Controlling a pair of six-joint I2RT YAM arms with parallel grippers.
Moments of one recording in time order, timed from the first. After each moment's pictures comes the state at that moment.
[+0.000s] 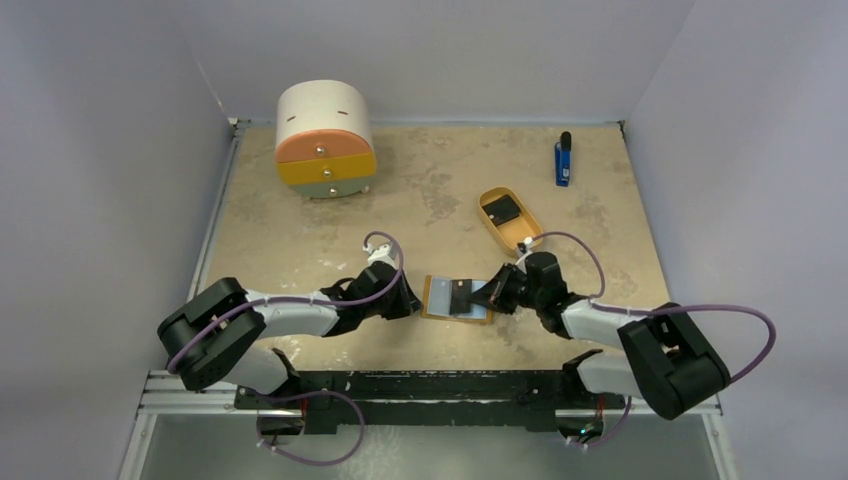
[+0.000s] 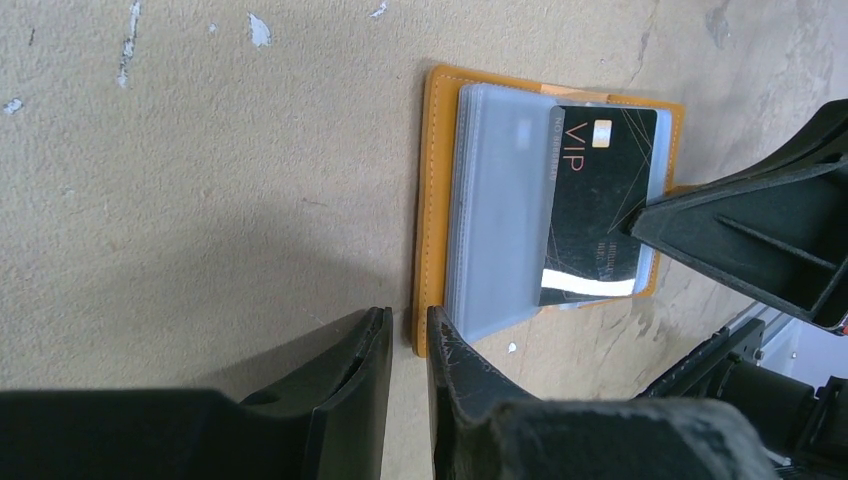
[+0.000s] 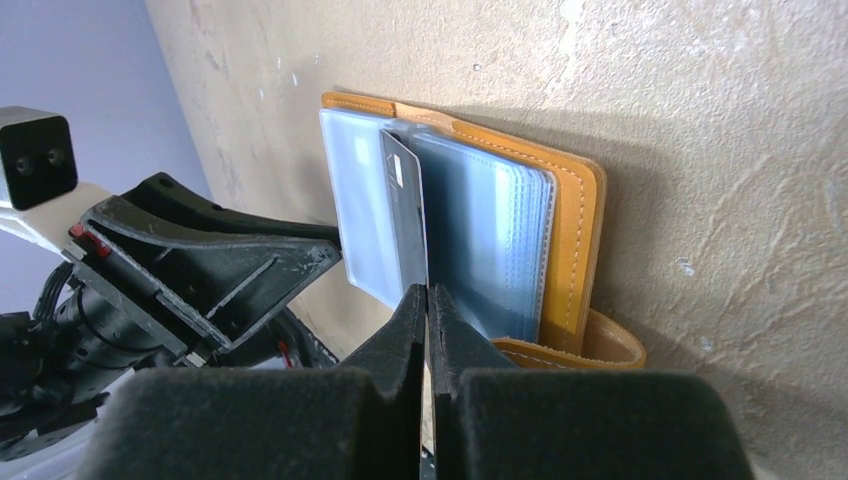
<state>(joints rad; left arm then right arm) -0.88 1.42 0.45 0.25 -0.06 -0.99 0.43 1.26 0.24 0.36 -0.40 1.04</state>
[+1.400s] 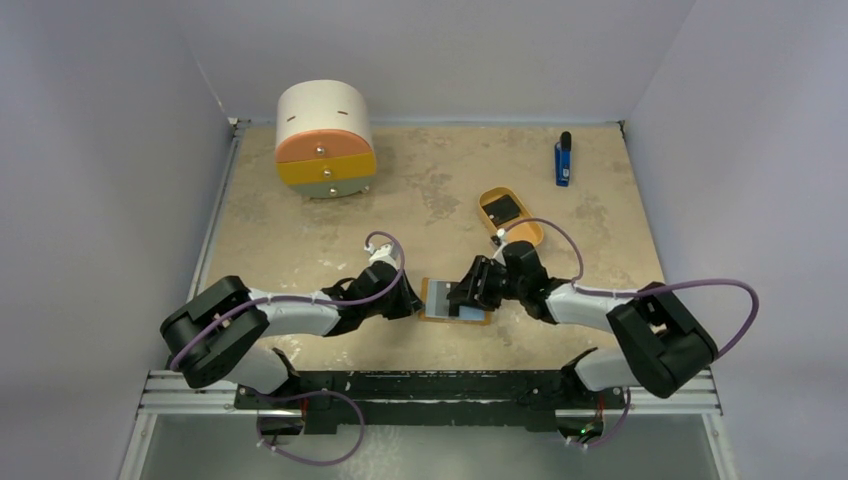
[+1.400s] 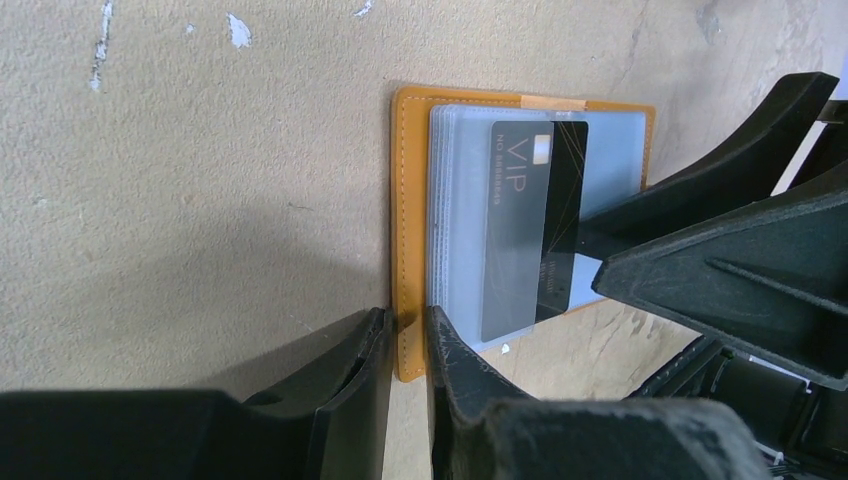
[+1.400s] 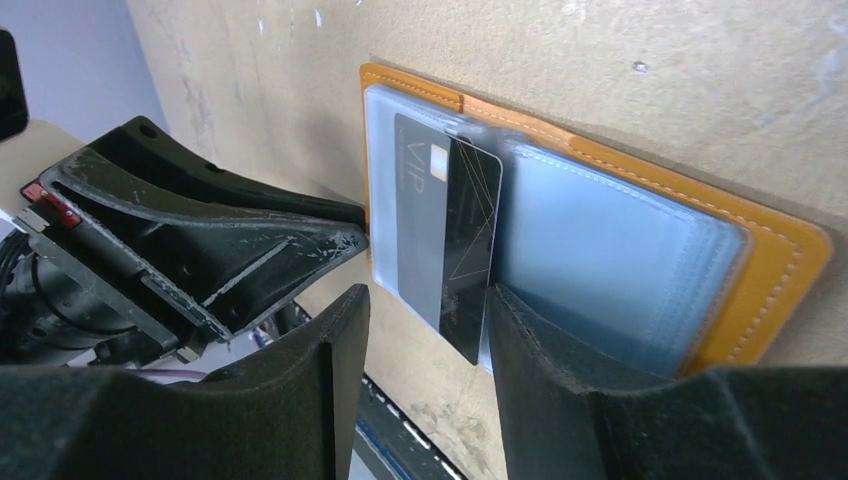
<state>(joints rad) -0.88 1.44 0.45 0.27 -0.04 -0.99 0.55 1.37 0.38 0.28 -0.42 0.95</state>
